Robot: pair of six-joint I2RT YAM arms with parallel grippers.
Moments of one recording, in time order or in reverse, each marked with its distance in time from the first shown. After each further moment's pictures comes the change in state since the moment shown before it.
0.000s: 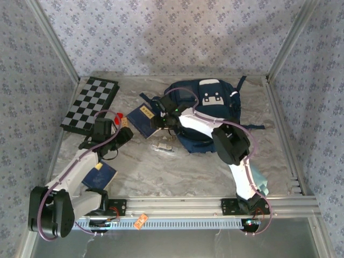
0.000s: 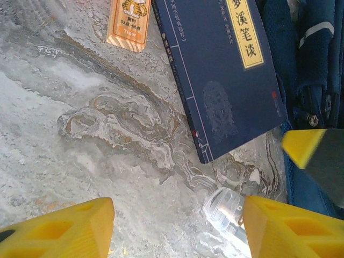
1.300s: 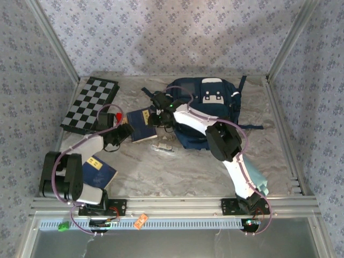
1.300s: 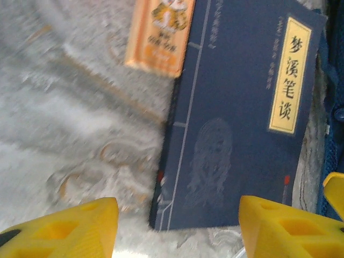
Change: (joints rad) left arm 0.078 0.348 0.092 0.148 0.071 0.001; right arm -0.007 0.119 0.207 -0.128 -0.051 0.009
